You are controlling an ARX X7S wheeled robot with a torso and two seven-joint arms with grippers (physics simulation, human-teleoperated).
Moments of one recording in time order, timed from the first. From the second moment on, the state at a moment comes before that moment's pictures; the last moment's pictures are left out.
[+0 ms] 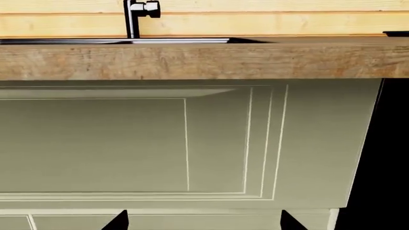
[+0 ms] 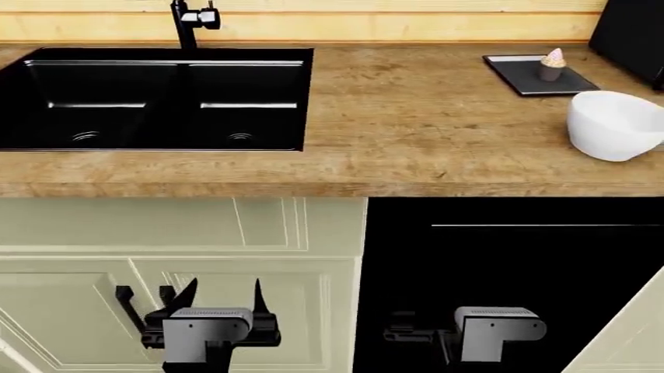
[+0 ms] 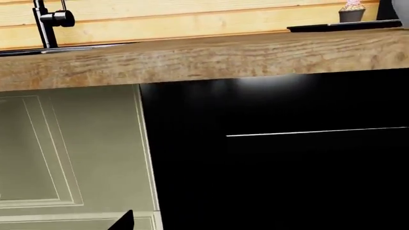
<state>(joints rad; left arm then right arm) -0.01 -0.16 0.18 0.00 -0.15 0.01 -0.18 0.02 0.15 -0.17 0.01 0.21 -0.02 0.15</state>
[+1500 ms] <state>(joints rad) -0.02 -0.19 0.22 0.00 -0.19 0.02 -0.22 0.04 0.18 -0.22 0.02 0.25 -0.03 0.19</state>
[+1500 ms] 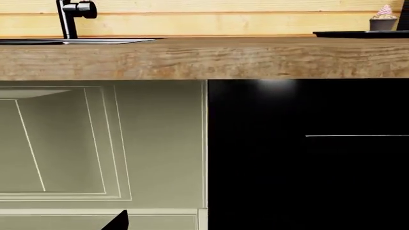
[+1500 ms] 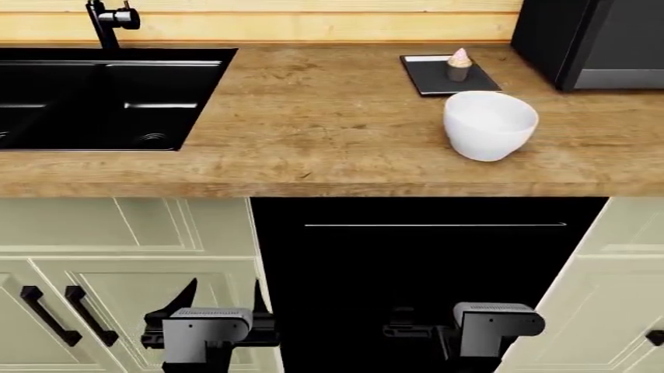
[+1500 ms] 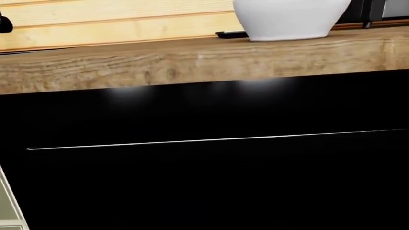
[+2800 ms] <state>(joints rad) -0.02 -0.21 0.25 0.00 -0.21 0.02 -0.25 0.04 0.21 -0.24 0.01 0.28 -0.03 0.22</state>
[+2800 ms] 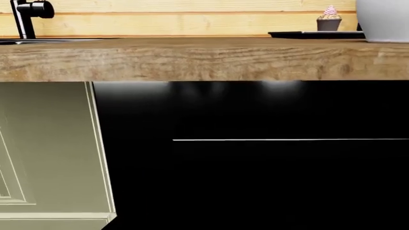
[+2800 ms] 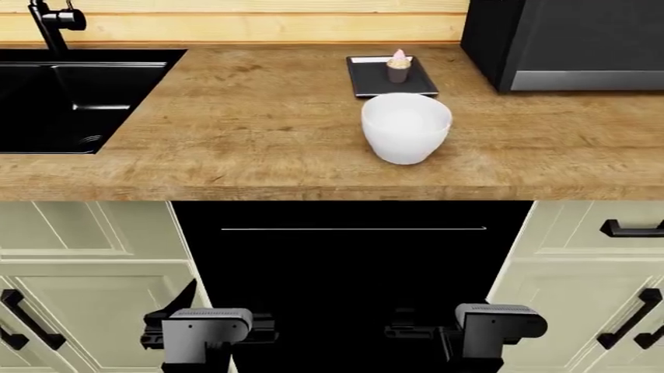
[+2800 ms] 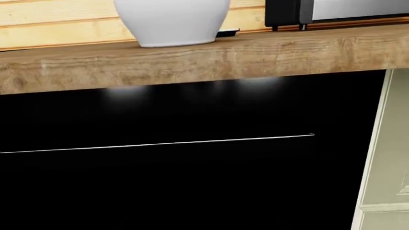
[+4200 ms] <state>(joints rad) 0.08 -0.26 0.28 0.21 -0.23 -0.08 -0.36 -0.11 0.25 -0.27 -0.24 0.27 0.06 0.33</state>
